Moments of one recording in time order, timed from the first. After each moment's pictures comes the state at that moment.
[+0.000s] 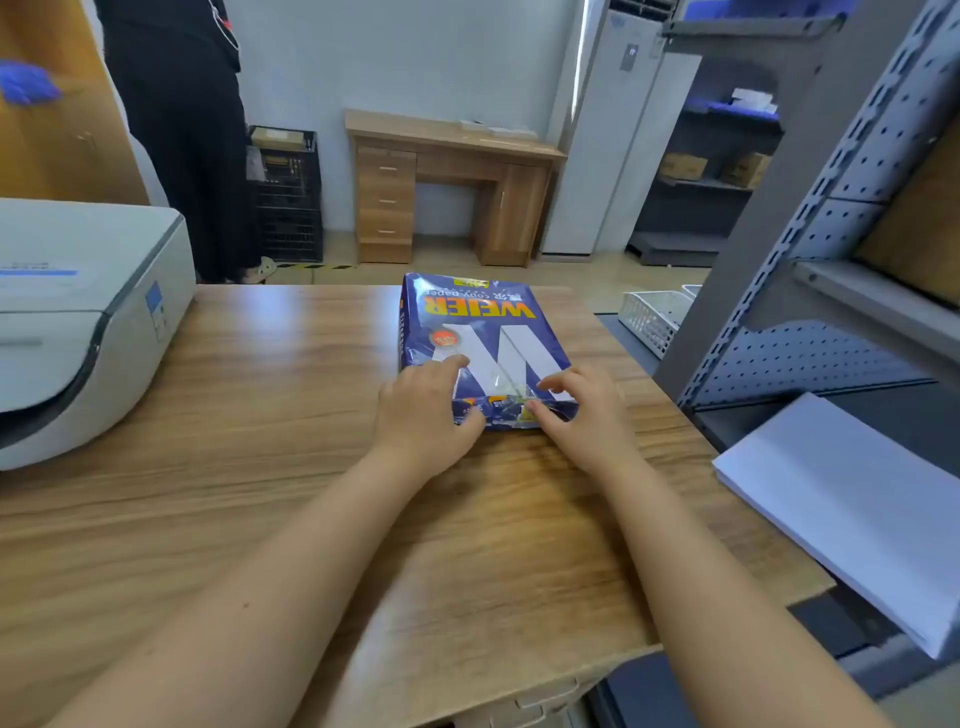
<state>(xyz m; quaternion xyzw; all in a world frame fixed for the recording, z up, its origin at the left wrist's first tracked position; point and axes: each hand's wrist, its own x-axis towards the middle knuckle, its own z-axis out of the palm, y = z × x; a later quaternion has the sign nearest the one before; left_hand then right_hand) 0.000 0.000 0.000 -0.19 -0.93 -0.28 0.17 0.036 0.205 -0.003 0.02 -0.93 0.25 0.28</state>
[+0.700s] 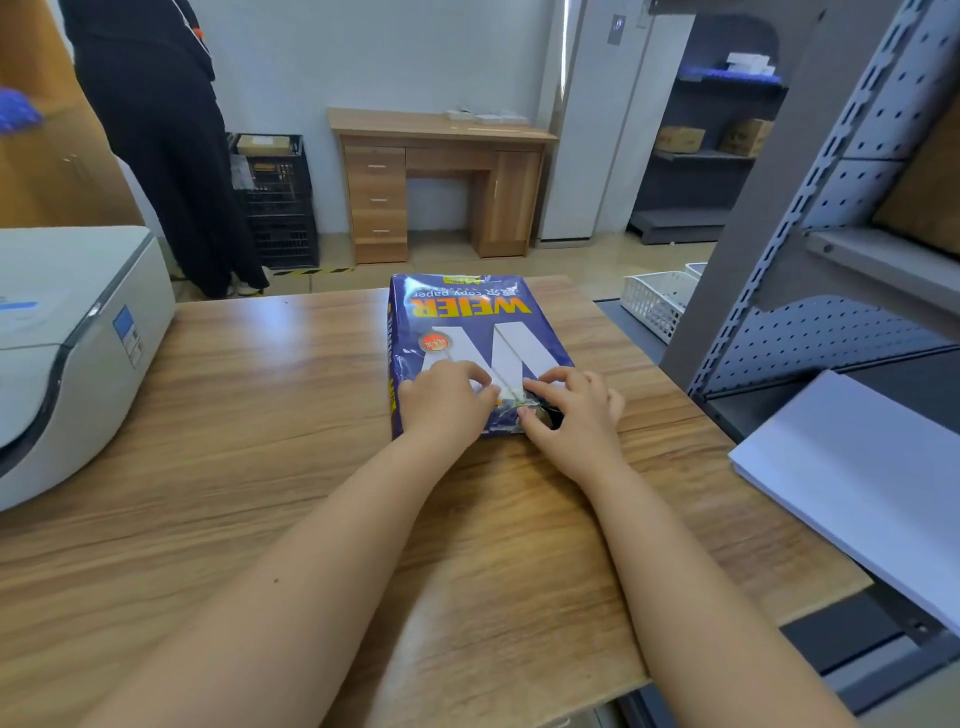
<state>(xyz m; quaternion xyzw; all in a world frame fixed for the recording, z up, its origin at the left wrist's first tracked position) -0.031 0.041 0.009 -0.12 -0.95 -0.27 0.05 0.022 0.198 -0.028 -0.05 -0.94 0.22 0.27</state>
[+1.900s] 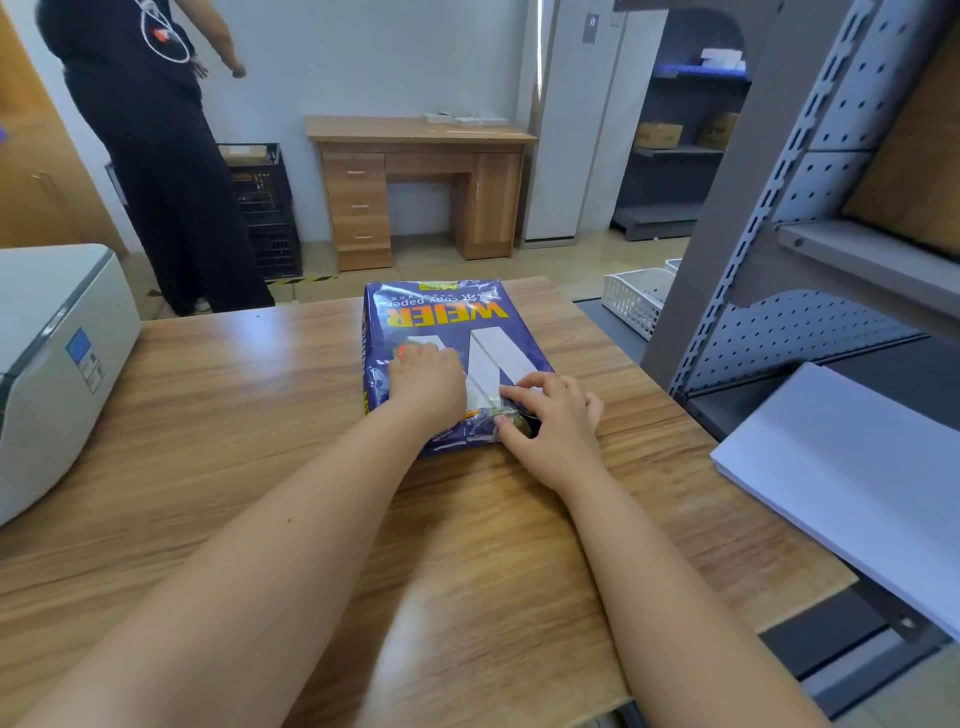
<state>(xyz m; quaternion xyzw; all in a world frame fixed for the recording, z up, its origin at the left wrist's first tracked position) -0.070 0.065 0.020 -0.18 -0.98 0.02 0.02 0.021 0.197 -0.027 -0.05 -0.93 0.22 0.28</state>
